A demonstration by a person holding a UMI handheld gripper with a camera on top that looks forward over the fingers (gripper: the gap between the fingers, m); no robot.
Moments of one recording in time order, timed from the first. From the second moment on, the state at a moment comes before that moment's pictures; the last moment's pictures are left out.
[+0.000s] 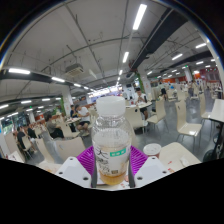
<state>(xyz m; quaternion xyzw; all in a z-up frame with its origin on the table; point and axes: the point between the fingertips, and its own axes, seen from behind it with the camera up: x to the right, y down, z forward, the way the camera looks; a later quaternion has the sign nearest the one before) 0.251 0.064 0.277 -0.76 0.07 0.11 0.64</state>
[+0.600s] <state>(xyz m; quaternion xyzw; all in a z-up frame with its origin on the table) 0.367 0.021 0.068 -0.83 0.05 -0.02 0.56</state>
